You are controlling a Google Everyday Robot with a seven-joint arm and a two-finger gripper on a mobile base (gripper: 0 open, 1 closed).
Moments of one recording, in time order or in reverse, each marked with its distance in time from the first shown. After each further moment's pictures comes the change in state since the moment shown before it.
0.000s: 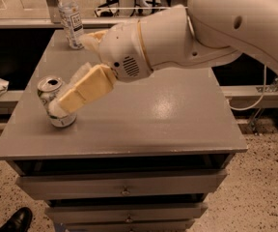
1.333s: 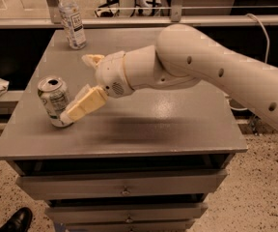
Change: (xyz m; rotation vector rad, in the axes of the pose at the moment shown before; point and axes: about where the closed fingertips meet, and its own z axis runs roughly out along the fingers) arm 0.079 -0.070 0.063 0.052 0.003 -0.060
